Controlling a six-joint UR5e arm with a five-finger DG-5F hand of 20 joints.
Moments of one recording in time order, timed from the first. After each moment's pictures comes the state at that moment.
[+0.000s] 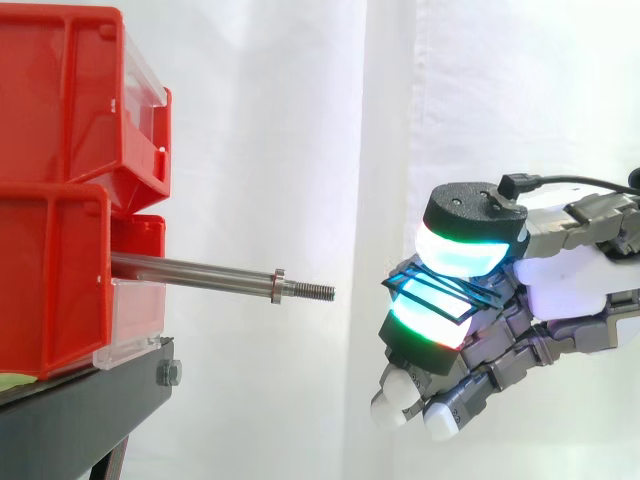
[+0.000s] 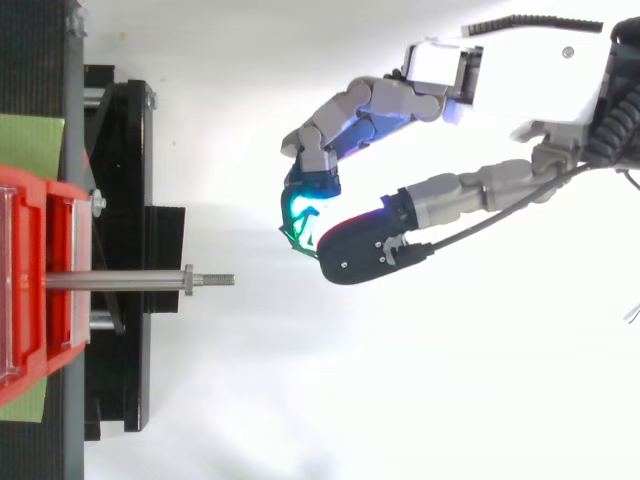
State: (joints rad) arm 0.06 -2.21 -1.24 -2.99 -1.46 -0.32
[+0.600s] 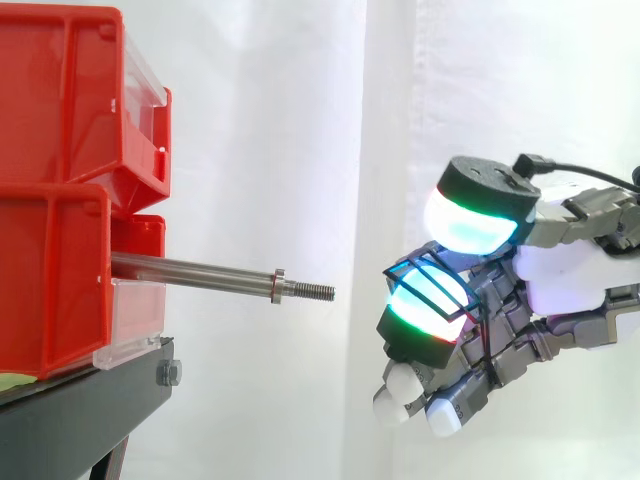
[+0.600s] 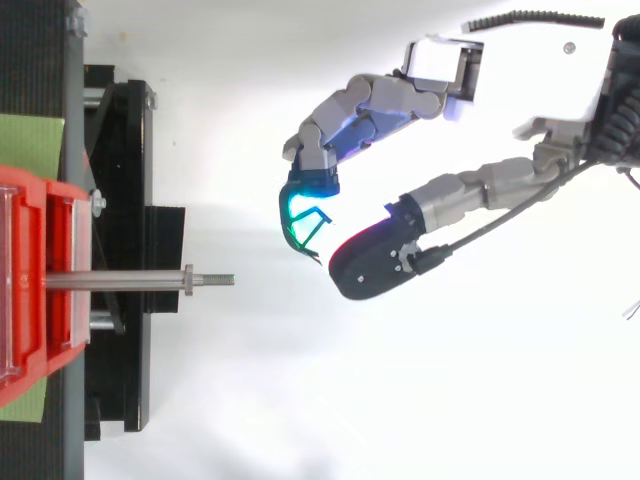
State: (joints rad) arm 0.05 -2.21 -1.23 -3.00 -1.46 -0.31
